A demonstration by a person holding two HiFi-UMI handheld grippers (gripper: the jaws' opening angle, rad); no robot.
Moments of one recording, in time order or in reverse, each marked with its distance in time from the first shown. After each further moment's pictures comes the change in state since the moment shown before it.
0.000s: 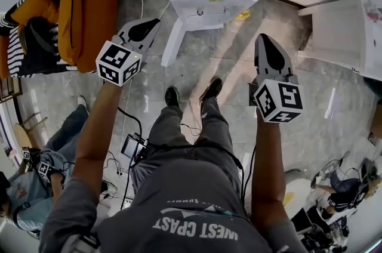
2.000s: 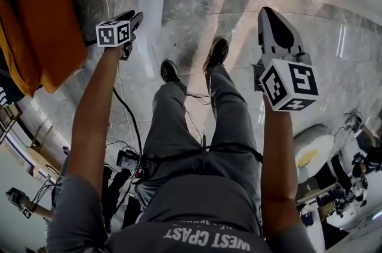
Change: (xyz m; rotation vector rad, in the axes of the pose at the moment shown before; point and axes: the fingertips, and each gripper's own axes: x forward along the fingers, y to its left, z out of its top) left arm 0.188 0.057 -0.439 -0.448 0.579 -0.026; right arm 0.085 -0.079 -0.231 0.119 0.230 -0.161
